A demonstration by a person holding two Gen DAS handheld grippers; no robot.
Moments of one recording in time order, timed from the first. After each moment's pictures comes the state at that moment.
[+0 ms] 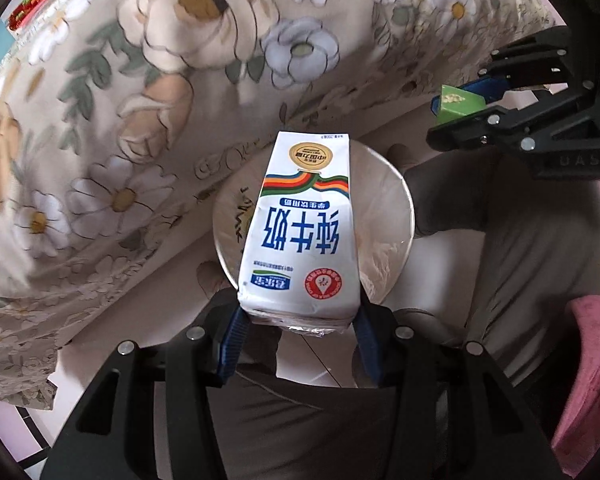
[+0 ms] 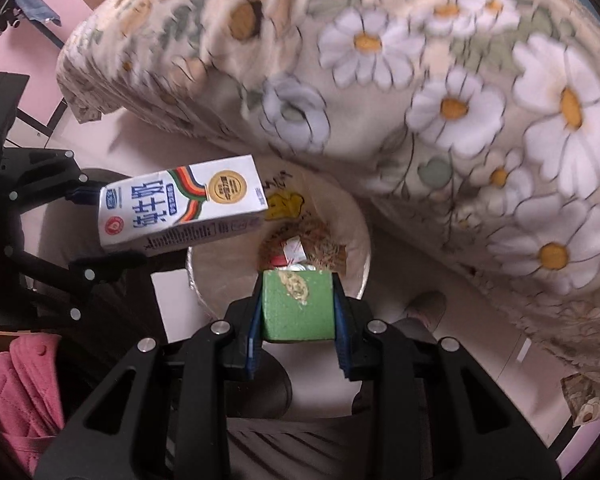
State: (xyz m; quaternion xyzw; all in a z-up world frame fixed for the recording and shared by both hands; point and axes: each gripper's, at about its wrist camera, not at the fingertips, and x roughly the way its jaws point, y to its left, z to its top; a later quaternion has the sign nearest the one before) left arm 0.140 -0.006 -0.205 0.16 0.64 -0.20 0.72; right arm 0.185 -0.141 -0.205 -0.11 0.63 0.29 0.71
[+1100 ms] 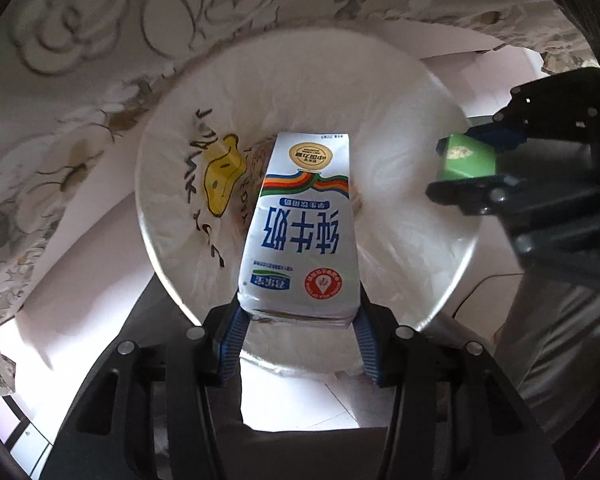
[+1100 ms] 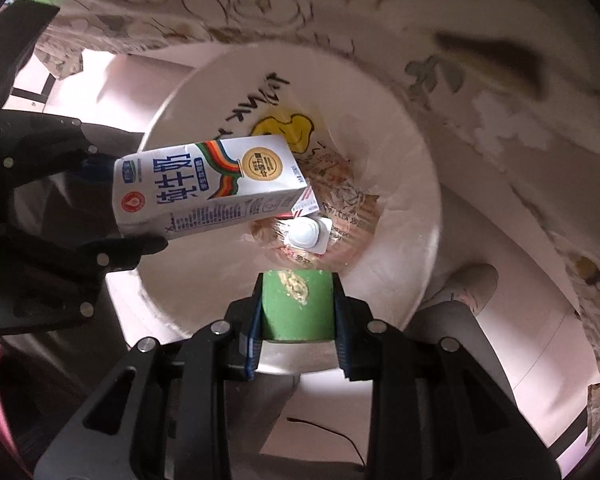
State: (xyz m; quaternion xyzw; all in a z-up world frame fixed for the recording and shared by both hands) left arm 0.184 -0.009 -0.354 0.10 0.75 -0.19 0.63; right arm 0.203 -0.103 -0.369 -0.13 0.71 0.30 0.62
